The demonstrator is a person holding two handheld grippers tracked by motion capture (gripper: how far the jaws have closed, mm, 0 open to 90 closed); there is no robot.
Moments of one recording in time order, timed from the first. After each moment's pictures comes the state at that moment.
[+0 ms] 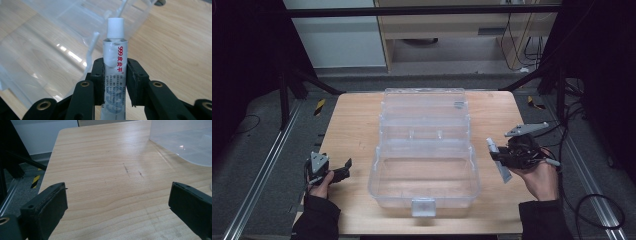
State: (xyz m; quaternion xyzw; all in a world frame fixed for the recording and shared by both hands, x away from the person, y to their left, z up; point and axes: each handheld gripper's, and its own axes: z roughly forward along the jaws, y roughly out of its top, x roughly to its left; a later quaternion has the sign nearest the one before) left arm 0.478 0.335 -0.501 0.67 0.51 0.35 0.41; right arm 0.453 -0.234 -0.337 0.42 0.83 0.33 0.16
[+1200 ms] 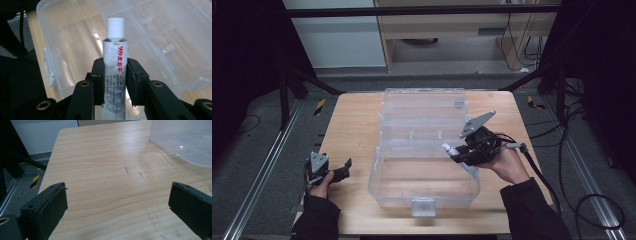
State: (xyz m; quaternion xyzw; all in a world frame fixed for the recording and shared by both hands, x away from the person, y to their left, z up) left arm 0.478 0.336 -0.501 0.67 0.51 0.35 0.42; right arm 0.475 -0.143 -0.320 0.22 0.91 0.33 0.08
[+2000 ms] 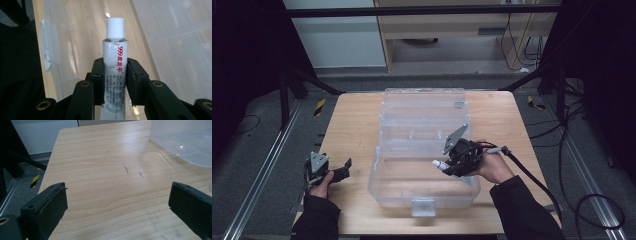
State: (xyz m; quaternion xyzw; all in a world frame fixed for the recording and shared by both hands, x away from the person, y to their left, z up) left arm 0.478 0.336 -0.501 0.67 0.51 0.35 0.42; right arm 0.481 -0.111 -0.359 0.13 0.96 0.26 0.05
